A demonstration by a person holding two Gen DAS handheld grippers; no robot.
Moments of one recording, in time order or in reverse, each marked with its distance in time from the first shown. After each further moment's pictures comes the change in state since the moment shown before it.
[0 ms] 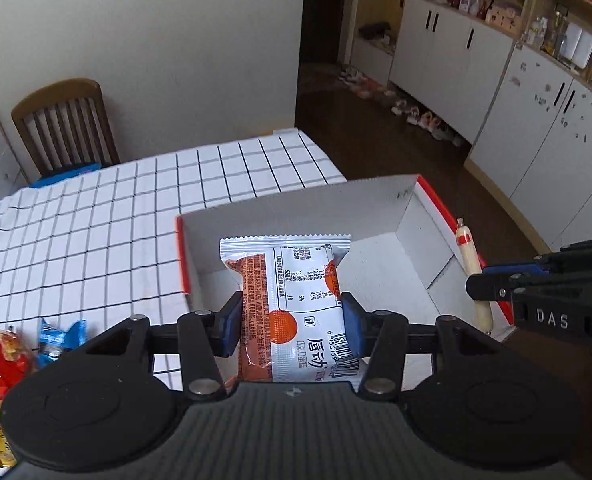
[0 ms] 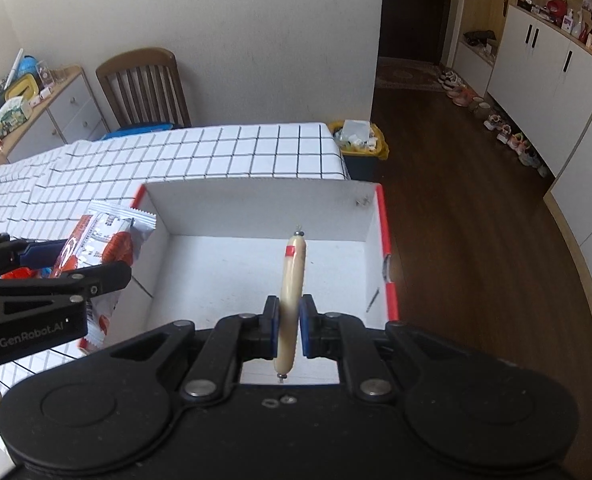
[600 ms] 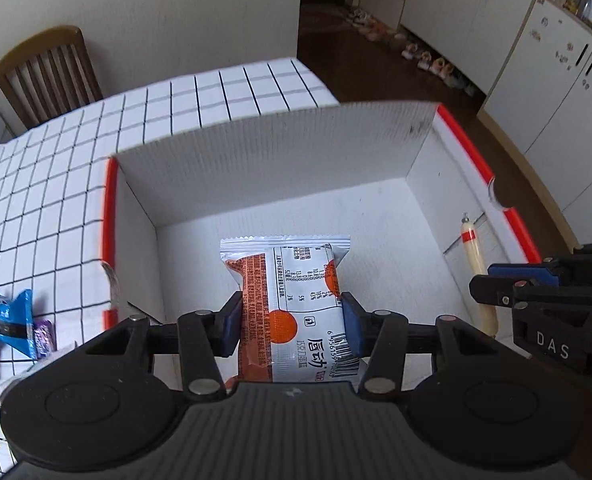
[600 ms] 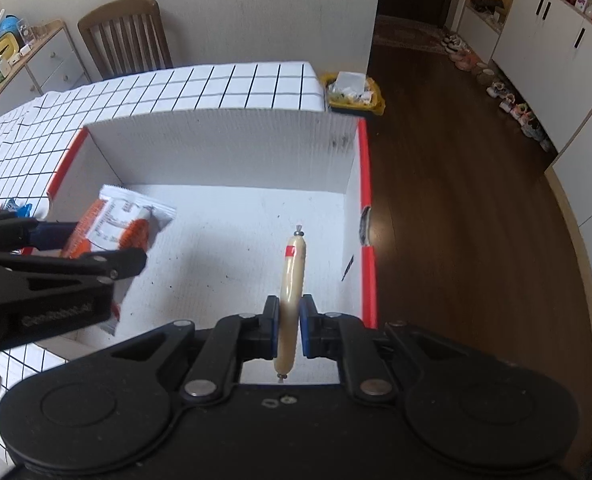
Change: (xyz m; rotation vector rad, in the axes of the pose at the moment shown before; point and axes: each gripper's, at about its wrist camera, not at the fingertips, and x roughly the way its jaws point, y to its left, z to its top) left arm 0.074 -0.022 -0.005 -0.009 0.191 0.015; right arm 0.060 -0.029 -0.009 -0.022 0.143 -0.015
